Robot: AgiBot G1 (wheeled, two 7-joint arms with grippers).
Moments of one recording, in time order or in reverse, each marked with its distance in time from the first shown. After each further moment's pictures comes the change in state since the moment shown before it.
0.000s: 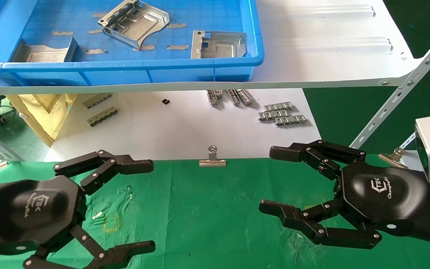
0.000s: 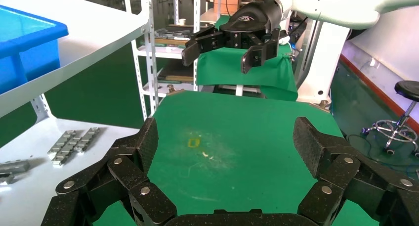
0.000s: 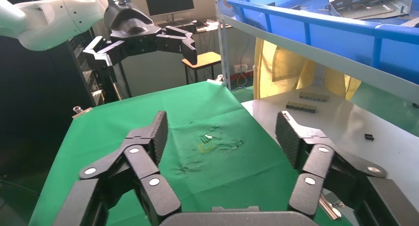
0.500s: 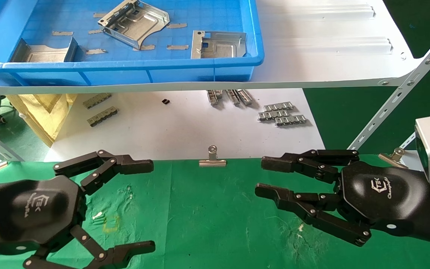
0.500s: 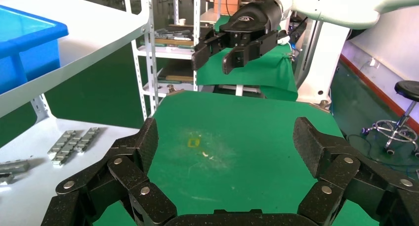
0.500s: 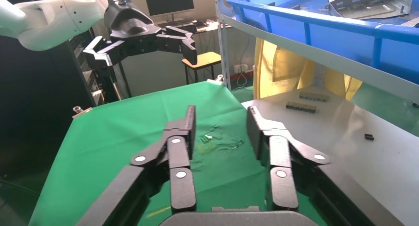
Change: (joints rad) left arm 0.000 0.000 0.000 0.000 0.000 0.000 0.000; right arm 0.000 0.000 0.000 0.000 0.000 0.000 0.000
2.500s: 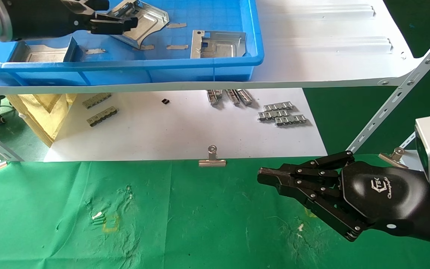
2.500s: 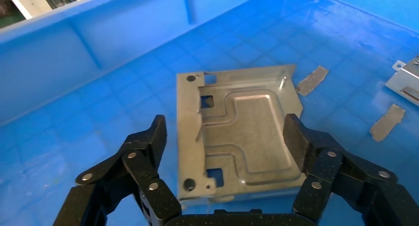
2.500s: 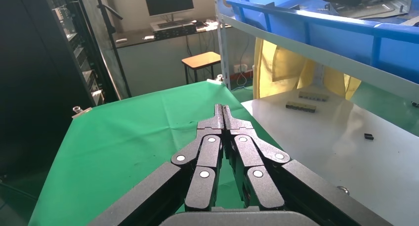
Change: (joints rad) left arm -1.008 0.523 0.291 1.241 0.643 -0.484 0.137; right arm 0.000 0.000 0.000 0.000 0.000 0.000 0.000
